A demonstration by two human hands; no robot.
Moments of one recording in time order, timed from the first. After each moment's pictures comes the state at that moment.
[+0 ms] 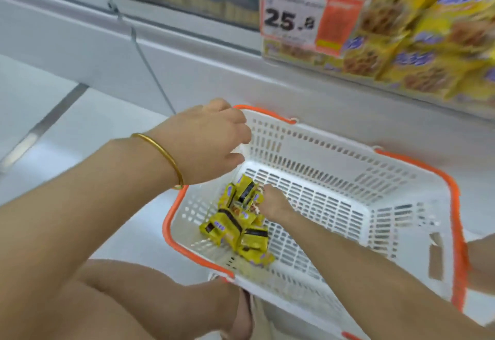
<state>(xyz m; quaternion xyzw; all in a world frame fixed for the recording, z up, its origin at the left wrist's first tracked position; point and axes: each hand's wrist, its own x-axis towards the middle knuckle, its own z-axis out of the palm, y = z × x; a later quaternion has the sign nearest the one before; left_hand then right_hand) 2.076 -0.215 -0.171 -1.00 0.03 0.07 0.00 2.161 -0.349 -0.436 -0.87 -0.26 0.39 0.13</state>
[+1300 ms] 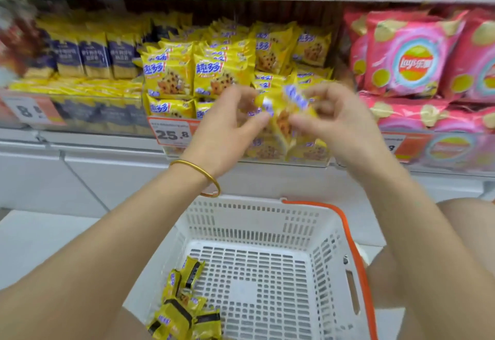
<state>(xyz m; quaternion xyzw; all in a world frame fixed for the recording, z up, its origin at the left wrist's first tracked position) 2.192 -0.340 -0.085 -0.85 -0.01 -0.21 -0.48 2.254 -0.505 -0.083 -0.75 -0.24 0.01 0.61</state>
